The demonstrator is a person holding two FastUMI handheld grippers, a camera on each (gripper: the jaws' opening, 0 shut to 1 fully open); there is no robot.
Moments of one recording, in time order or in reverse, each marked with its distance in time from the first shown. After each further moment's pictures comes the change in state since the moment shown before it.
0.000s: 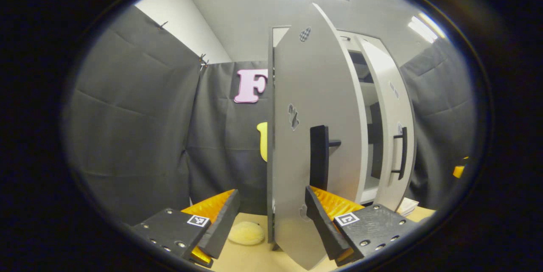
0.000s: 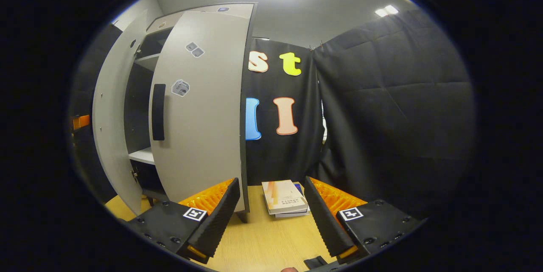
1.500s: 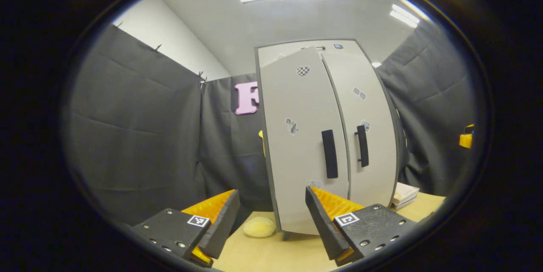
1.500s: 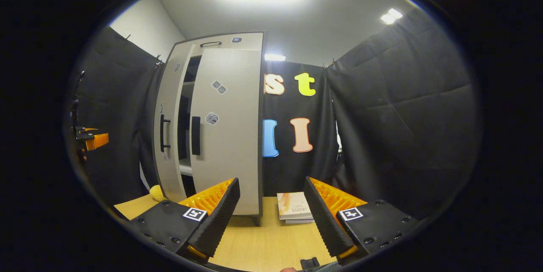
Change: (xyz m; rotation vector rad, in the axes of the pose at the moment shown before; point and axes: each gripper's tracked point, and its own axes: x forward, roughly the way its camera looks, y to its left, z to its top) left arm -0.155 -0.007 0.023 0.125 -0.019 0.033; right arm -0.101 -0.007 0.046 0.015 -0.133 0.176
